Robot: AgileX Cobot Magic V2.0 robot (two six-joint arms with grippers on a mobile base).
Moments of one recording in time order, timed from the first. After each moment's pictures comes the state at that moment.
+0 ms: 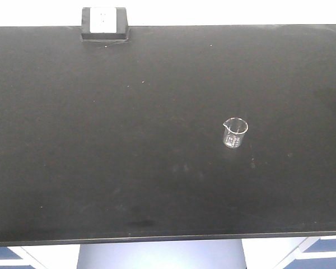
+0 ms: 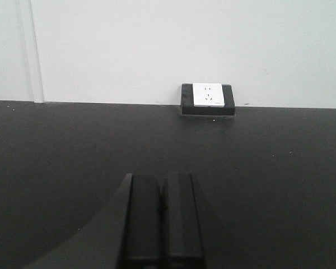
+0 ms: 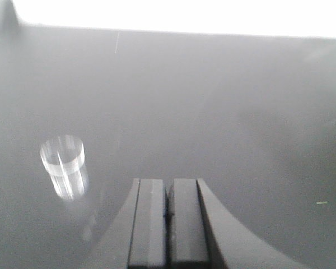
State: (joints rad) left arm 0.01 -0.01 0.03 0.15 0.11 -0.26; right arm 0.13 0.45 -0.40 -0.31 0.41 0.32
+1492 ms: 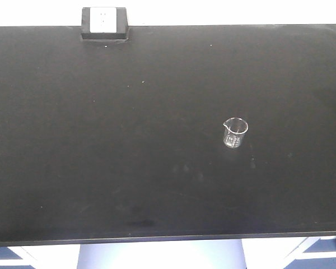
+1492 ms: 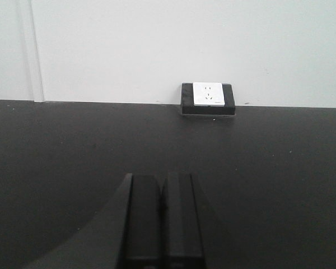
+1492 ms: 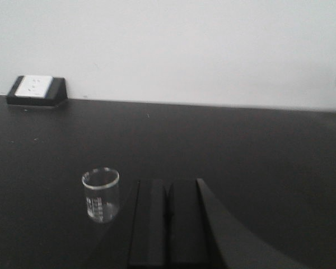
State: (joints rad) left arm 0.01 -0.01 0.03 0.15 0.11 -0.26; right arm 0.09 -0.01 0.00 0.01 0.16 0.00
